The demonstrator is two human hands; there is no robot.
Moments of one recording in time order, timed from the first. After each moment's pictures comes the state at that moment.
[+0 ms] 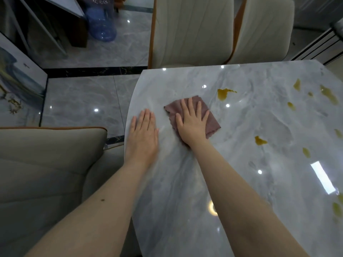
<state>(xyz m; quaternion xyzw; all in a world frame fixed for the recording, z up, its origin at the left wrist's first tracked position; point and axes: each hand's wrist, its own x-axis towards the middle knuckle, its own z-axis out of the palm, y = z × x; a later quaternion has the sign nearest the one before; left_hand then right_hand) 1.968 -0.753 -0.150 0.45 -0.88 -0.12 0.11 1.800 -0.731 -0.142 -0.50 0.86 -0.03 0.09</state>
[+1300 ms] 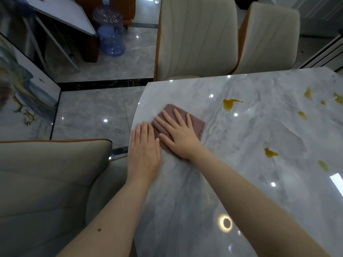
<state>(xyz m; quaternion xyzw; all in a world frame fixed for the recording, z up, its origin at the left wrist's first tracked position) 1.969 -0.751 -0.153 0.51 -0.84 -0.12 0.15 1.816 -0.744 -0.141 -0.70 0.71 -0.01 0.08</state>
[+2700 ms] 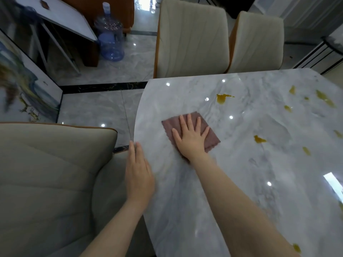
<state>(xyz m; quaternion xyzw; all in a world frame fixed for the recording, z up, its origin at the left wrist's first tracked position) 2.028 -0.661 -0.154 0.56 -0.72 -0.31 0.26 1.844 -0.688 -0.139 -0.48 0.87 -0.04 0.11</state>
